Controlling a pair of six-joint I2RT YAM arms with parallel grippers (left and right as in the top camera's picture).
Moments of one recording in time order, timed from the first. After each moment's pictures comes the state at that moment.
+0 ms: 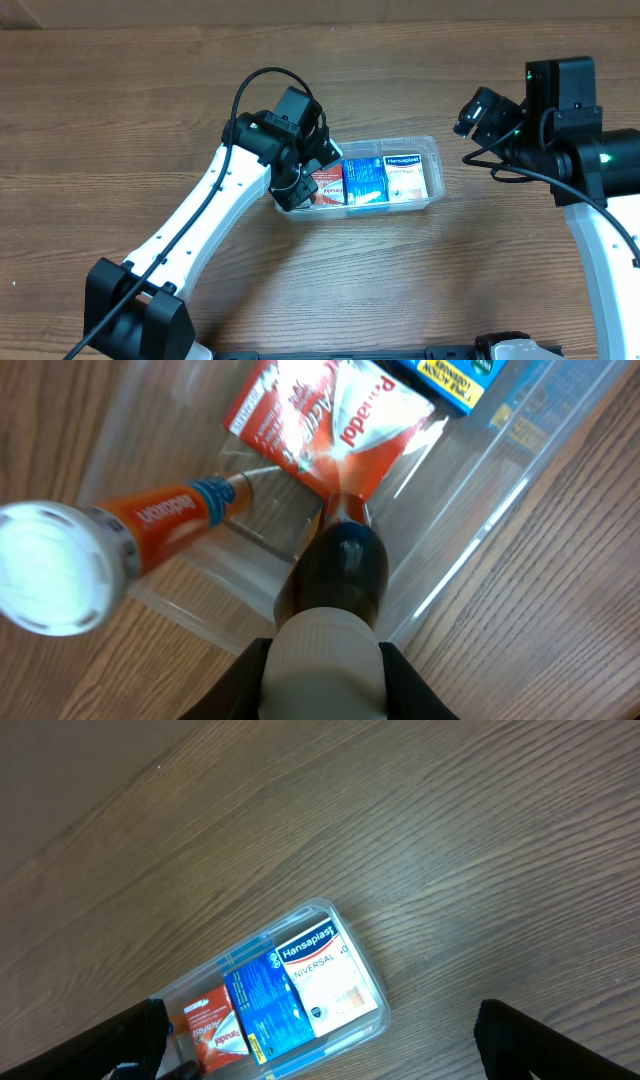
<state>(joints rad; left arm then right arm) -0.50 1.69 1.43 -1.13 0.02 0.43 0.12 1.35 1.57 -1.18 0.03 0.62</state>
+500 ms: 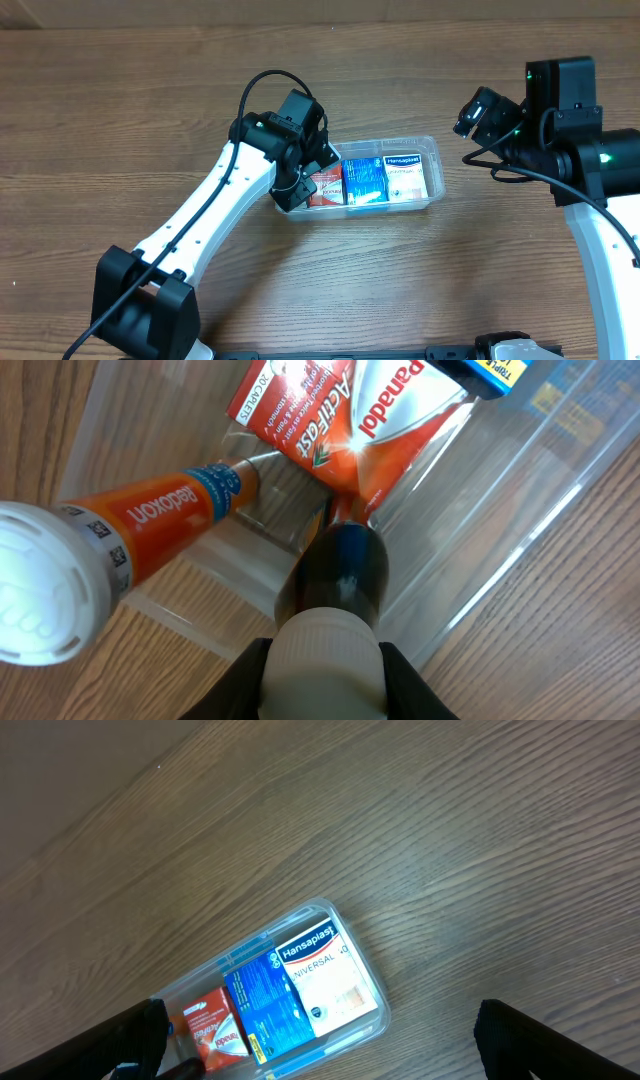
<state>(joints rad) -0.50 1.74 1.43 -1.12 -0.02 0.43 0.12 1.35 1.57 -1.18 0.03 0.62</state>
